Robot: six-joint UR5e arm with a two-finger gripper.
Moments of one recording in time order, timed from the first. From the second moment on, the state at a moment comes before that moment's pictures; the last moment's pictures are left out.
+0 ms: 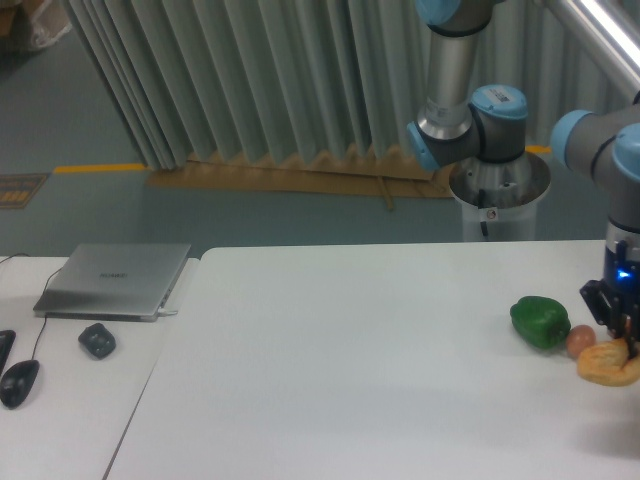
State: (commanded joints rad) arm 2.60 -1.92 -1.52 -1.09 1.49 1.08
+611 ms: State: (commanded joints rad) arm 2.65 -1.97 -1.42 -1.00 1.49 1.12
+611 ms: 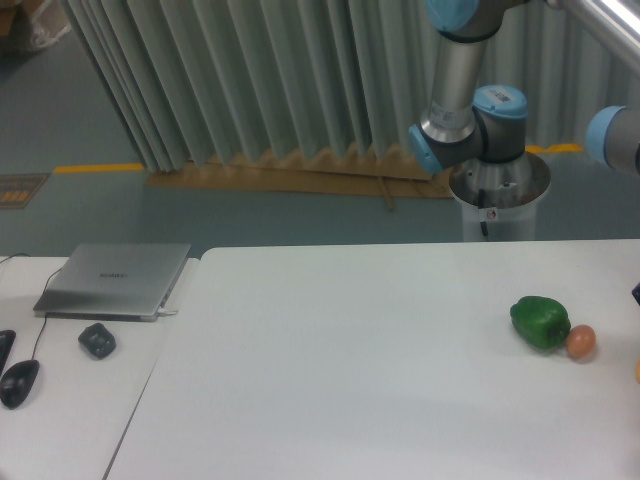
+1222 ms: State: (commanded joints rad) arm 2.71 -2.05 -1.34 -0.97 1.49 1.16
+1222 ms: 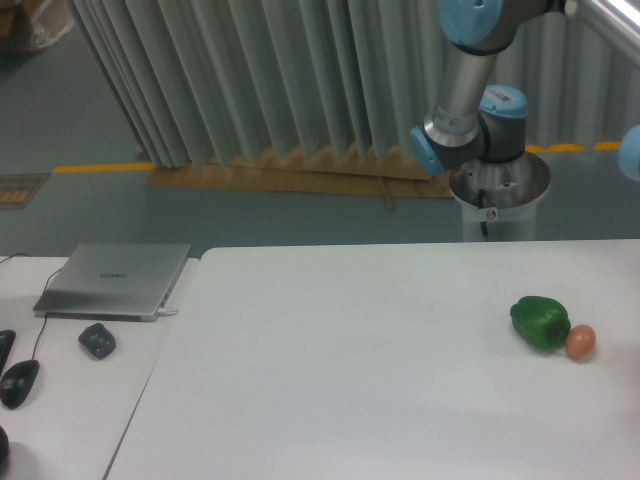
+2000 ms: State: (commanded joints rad) arm 2.74 -2.15 -1.29 -0.91 1.49 1.17
